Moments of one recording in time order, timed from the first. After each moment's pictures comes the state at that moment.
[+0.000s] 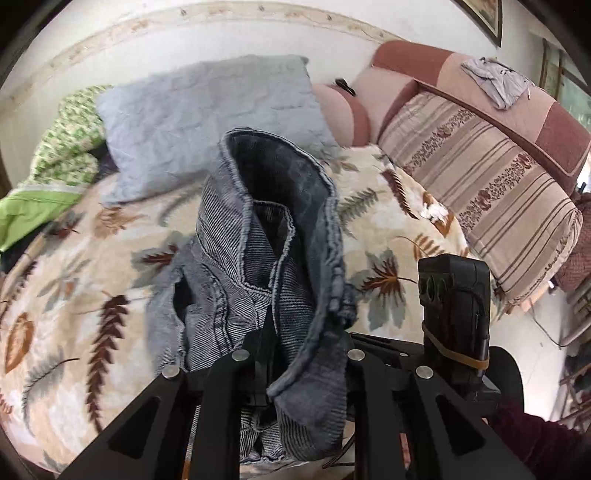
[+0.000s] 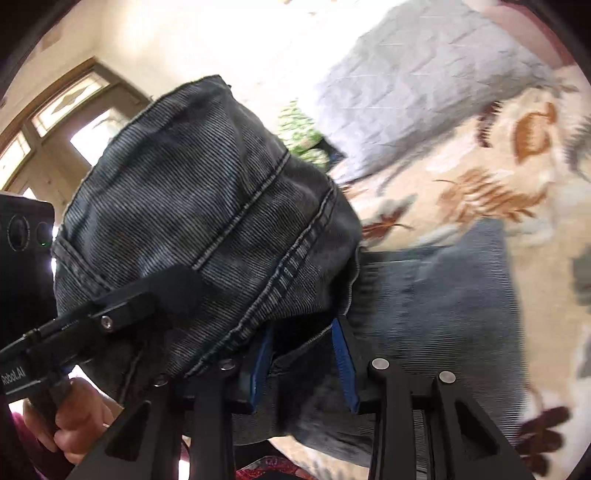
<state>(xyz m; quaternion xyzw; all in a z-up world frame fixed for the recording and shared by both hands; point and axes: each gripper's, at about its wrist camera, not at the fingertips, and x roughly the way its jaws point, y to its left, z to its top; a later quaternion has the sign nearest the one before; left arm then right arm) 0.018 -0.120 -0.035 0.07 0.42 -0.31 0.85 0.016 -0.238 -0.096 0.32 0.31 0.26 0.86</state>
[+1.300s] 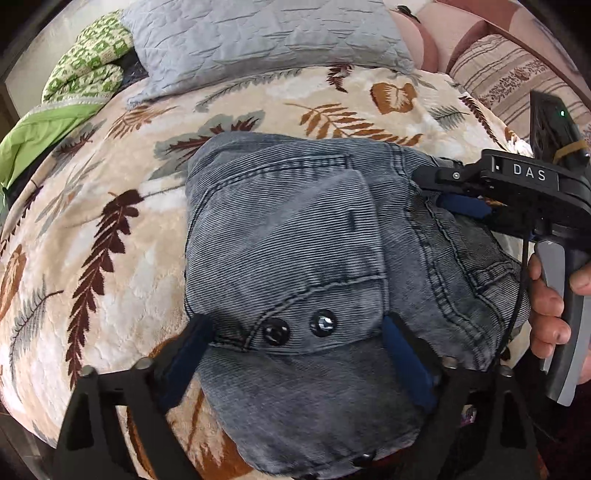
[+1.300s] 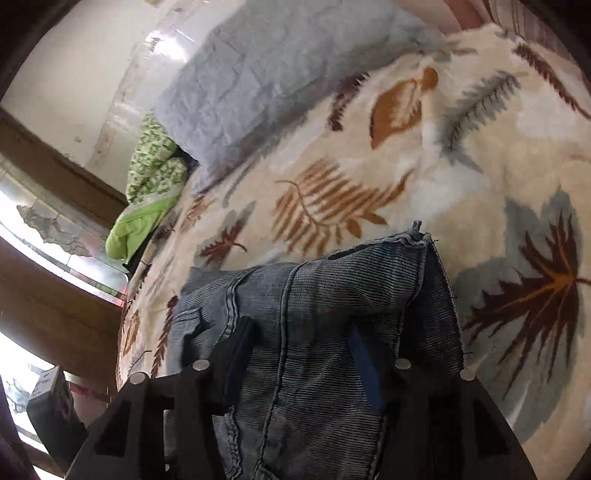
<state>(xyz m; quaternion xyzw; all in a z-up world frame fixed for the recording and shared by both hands) 0.055 -0.076 -0.163 0.11 0.53 -0.20 0.82 0.082 -0.299 -0.141 0.34 0.44 0.06 0.83</state>
